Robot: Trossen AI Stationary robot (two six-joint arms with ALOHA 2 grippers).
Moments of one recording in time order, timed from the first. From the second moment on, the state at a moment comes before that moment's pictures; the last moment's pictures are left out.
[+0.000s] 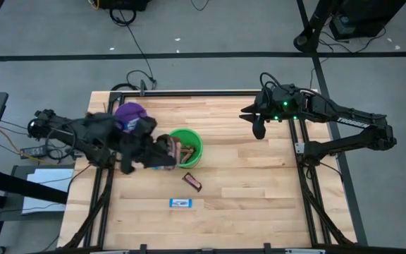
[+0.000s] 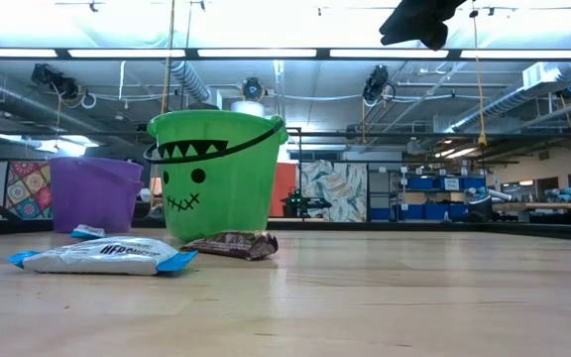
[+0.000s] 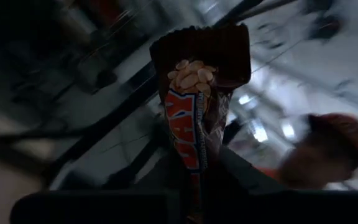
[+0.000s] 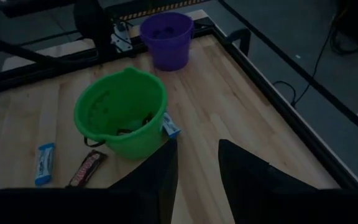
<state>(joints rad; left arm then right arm) -0.31 1.16 1.28 0.14 0.07 -0.93 -0.26 1.06 1.14 -0.61 0.01 0.13</state>
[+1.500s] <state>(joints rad) -0.10 1.43 1.28 -0.80 -0.35 -0.93 -0.26 1.06 1.14 -0.70 -0.05 0.03</state>
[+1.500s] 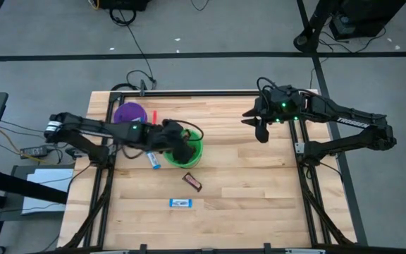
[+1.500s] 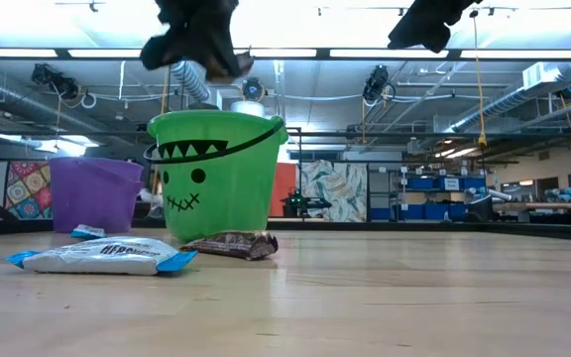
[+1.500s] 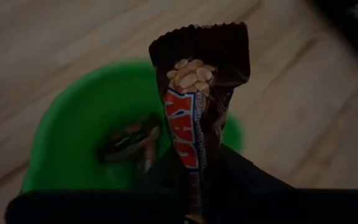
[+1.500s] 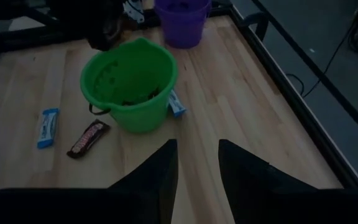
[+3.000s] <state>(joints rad) -0.33 1.37 1.21 -1.28 -0.24 -0.63 -0.29 1.06 1.14 -0.75 -0.05 0.00</state>
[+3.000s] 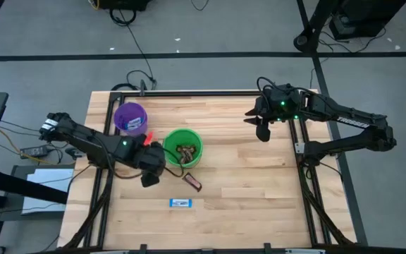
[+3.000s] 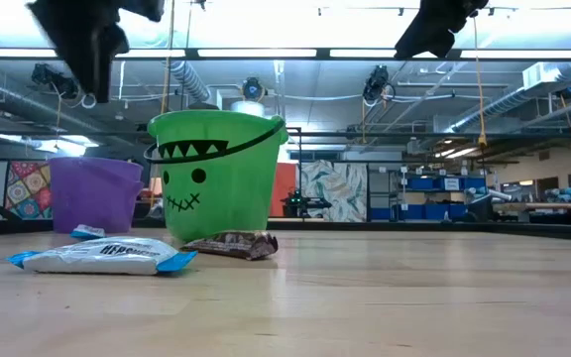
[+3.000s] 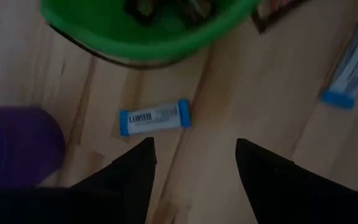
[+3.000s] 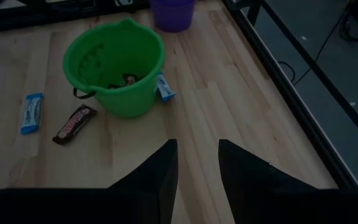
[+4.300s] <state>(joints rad) -0.47 1.83 0.97 -1.09 -0.45 -0.02 -0.29 1.06 1.14 -0.73 -0.10 0.10</state>
